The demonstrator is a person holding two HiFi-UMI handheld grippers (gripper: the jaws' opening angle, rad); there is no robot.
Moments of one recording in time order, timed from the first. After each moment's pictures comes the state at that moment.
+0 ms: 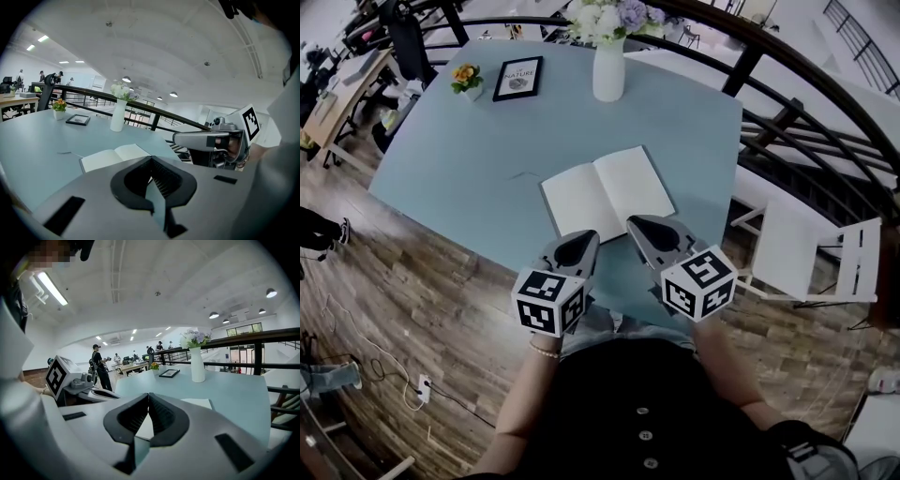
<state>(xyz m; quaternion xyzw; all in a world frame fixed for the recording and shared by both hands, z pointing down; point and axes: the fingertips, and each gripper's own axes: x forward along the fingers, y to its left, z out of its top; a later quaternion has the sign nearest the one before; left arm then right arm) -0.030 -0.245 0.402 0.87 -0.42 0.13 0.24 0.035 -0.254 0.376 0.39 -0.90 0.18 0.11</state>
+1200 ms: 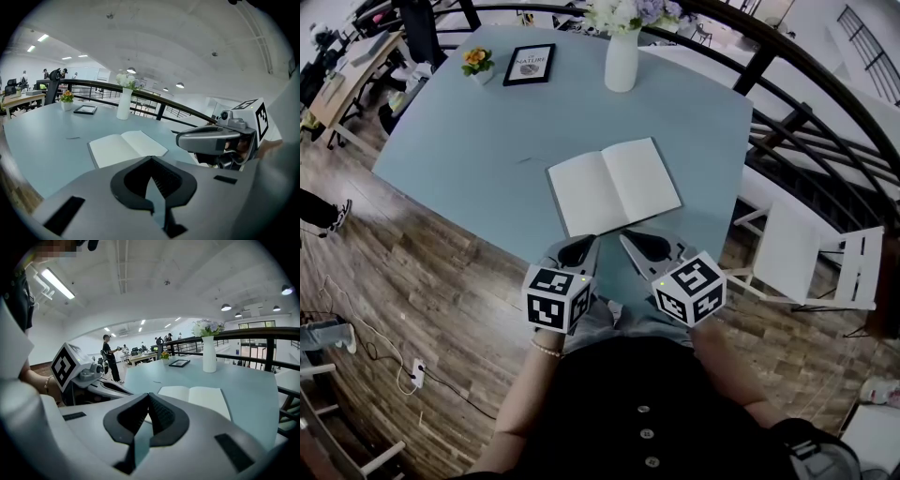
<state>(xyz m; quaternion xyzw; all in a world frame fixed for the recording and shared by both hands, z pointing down) -0.043 -0.221 0.434 0.84 -0.44 0.18 0.26 0.008 -0.219 0.410 0.33 -0.91 0.18 0.16</state>
